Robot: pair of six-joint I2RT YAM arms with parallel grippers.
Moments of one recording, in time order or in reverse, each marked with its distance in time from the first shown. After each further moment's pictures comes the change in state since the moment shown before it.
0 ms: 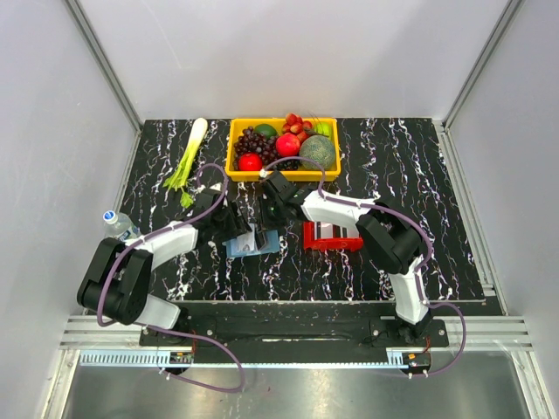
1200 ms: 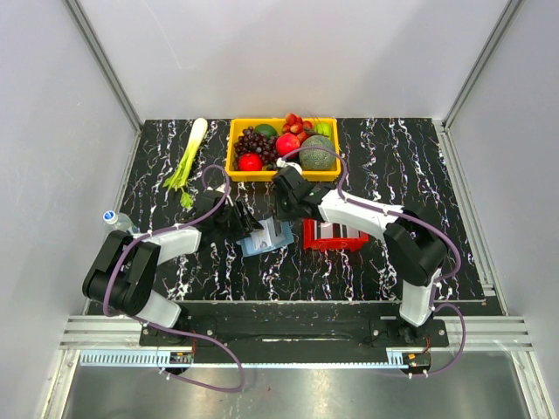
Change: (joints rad) left arm -0.005 0.063 -0.046 0.224 0.178 -0.107; right arm -0.018 -0.187 -0.095 -0.049 0.259 -0.028
